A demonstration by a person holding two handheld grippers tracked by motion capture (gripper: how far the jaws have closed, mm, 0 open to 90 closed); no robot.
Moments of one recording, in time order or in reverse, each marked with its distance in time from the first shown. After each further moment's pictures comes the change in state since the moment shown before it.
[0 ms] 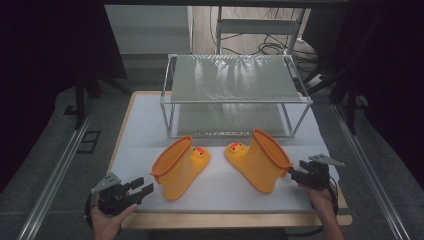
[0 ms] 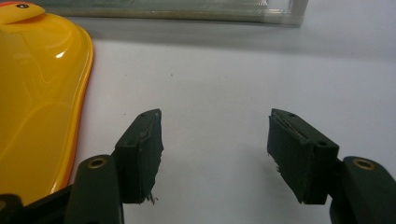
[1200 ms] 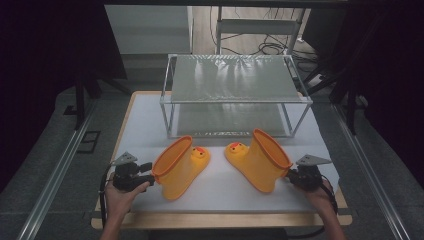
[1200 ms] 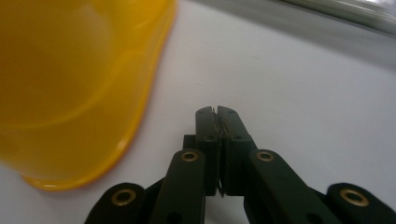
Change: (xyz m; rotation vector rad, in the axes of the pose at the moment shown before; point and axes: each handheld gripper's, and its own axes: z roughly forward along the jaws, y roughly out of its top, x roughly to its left) left arm 0.009 0.035 0.040 0.090 -0.003 0.002; right arm 0.022 0.004 0.009 0.096 0.219 -0.292
